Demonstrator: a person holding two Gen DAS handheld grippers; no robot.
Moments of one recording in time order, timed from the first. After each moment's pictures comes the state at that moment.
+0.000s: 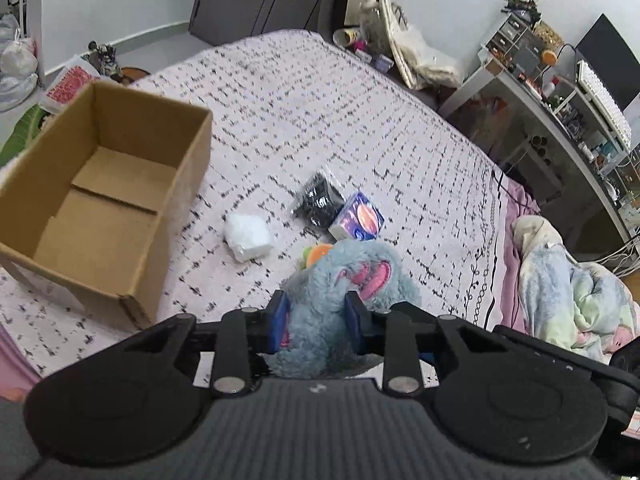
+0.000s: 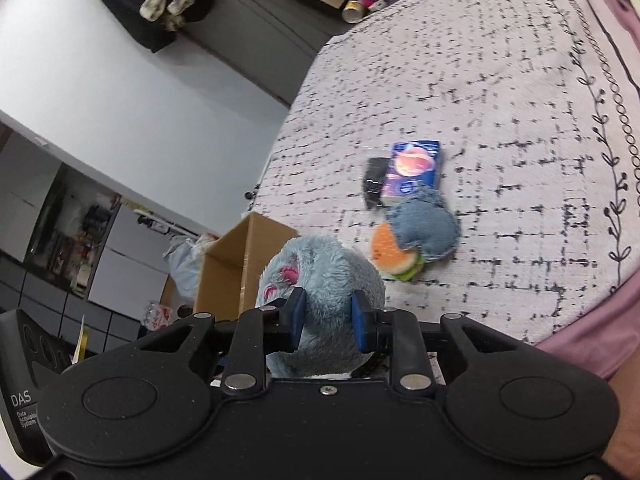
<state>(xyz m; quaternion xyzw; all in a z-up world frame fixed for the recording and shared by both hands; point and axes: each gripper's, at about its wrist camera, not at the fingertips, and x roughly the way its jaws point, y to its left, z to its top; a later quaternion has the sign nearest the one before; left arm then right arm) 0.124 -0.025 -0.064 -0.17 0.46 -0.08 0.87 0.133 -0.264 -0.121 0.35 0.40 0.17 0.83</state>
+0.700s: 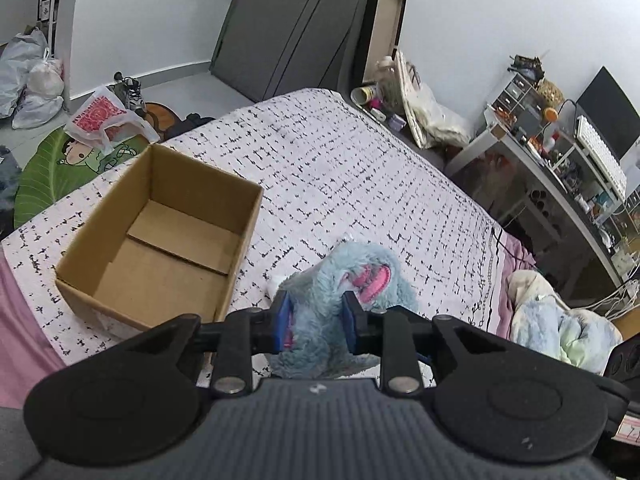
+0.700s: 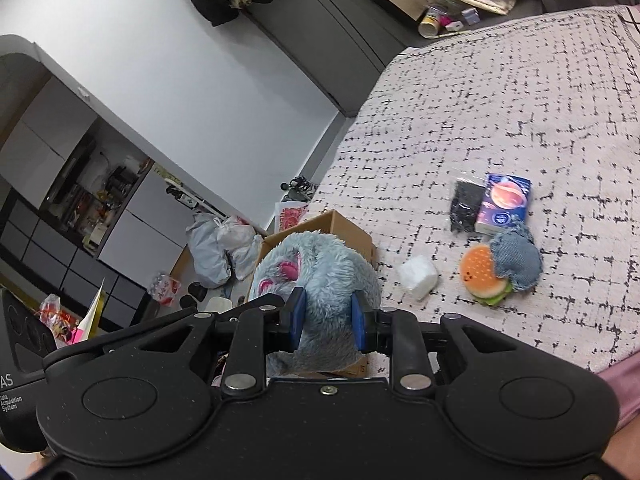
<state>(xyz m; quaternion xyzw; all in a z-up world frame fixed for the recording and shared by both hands) 0.108 0.030 -0.016 -0.20 0.40 -0.06 0.89 0.135 -0.204 -0.067 0.29 0.38 0.22 0.85</state>
